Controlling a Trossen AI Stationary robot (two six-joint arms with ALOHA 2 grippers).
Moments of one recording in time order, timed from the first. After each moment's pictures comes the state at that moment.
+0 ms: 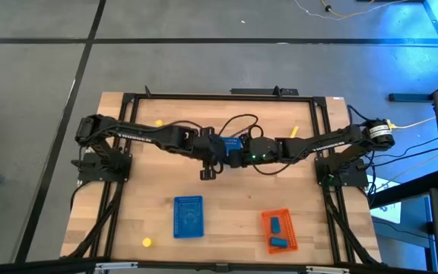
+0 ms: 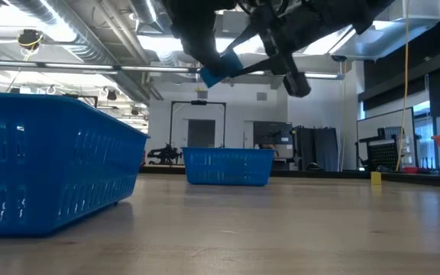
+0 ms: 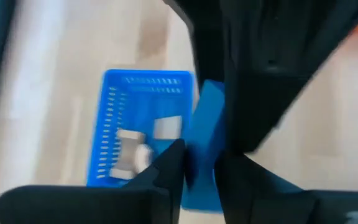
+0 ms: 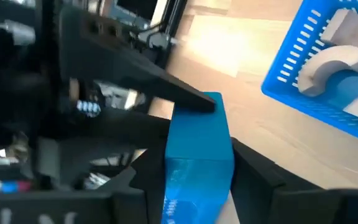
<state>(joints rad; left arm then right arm) -0.04 1.68 1.45 -0.68 -0.19 -0.03 0.07 1.52 0.91 0.17 0.10 1.27</state>
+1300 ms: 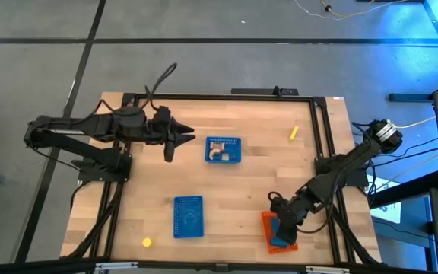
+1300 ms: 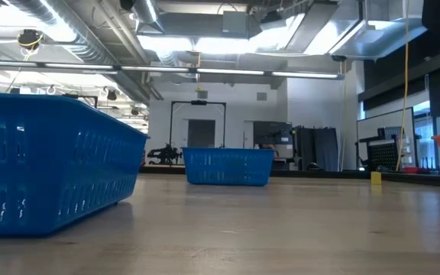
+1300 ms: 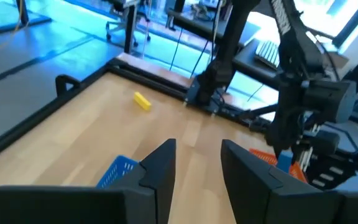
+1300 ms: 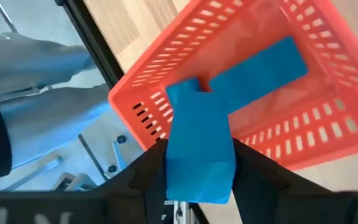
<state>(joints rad) -0.02 0.98 1.04 -0.28 -0.19 -0.36 0.68 1.46 0.91 -0.54 -0.25 1.29</state>
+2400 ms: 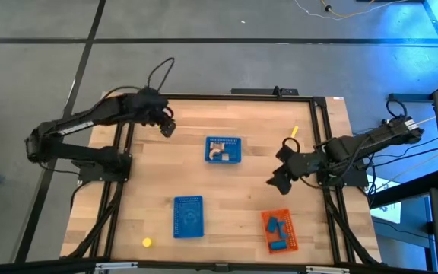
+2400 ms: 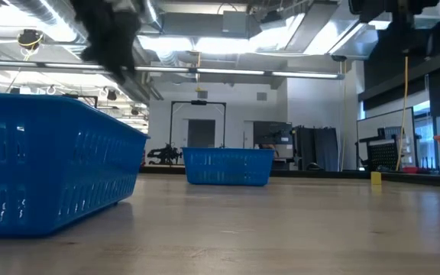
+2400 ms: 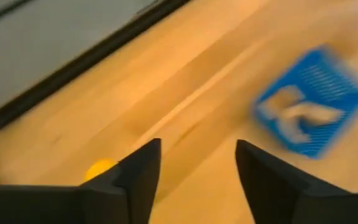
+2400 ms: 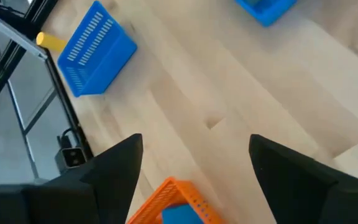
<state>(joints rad) 0.45 1.04 1.03 -0.83 -0.17 -0.36 0.35 1.08 0.93 -0.72 0.14 1.08</state>
